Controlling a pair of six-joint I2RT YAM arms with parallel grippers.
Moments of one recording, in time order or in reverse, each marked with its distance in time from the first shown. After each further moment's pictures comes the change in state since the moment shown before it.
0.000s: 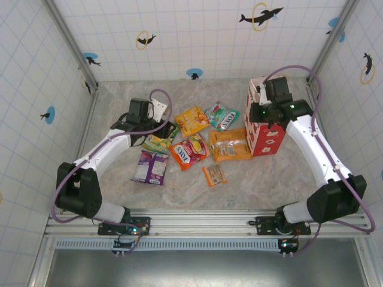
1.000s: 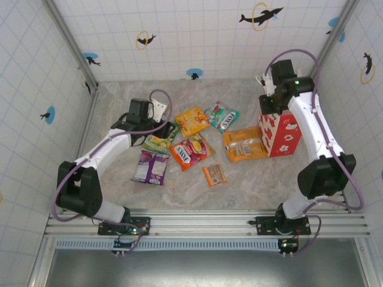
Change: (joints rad) left arm 0.002 0.010 0.000 0.000 -0.014 0.003; right arm -0.082 0.198 0.299 -0.299 0.095 -0.256
